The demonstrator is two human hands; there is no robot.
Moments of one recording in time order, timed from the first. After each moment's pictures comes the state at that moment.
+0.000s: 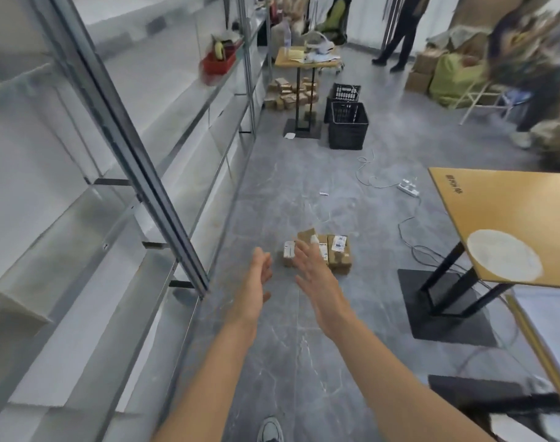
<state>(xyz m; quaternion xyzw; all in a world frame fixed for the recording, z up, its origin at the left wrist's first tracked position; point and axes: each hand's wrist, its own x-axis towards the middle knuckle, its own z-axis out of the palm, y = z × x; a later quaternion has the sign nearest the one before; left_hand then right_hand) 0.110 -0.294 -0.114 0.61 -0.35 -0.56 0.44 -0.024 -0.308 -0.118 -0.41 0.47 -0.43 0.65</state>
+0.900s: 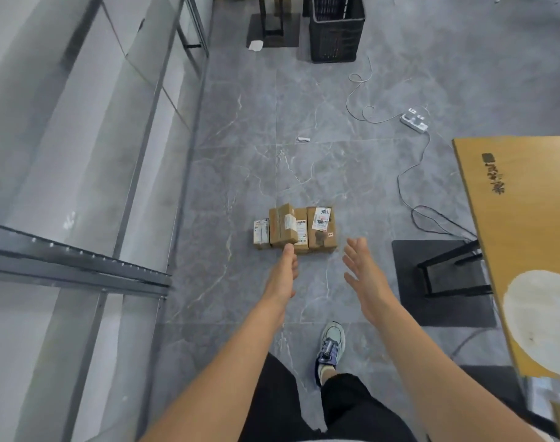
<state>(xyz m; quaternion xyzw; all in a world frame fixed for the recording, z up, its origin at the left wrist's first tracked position) -0.078 -0.686 -0.268 0.67 -0.26 -0.66 0.22 -0.245 -0.680 -0.277 -0.23 0.64 -0.36 0.63</state>
